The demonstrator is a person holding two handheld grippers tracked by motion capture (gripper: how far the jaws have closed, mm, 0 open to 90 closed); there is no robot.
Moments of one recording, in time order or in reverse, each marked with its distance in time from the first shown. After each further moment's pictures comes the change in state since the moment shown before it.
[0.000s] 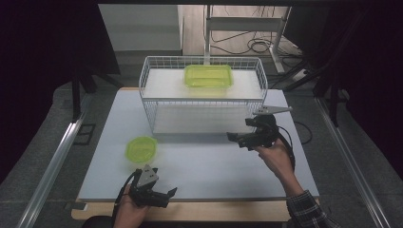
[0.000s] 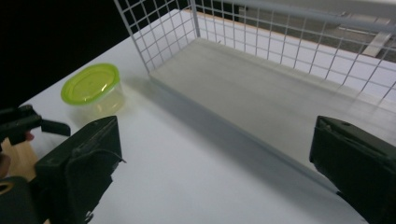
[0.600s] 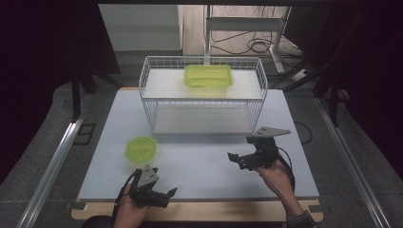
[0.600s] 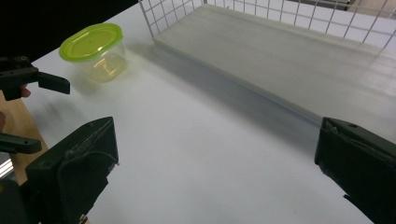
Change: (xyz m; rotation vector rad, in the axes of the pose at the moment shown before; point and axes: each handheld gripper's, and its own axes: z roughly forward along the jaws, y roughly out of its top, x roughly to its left) left arm 0.000 0.000 0.001 0.003 0.006 0.007; right arm 0.012 -0.056 0.001 0.020 -0.007 -0.012
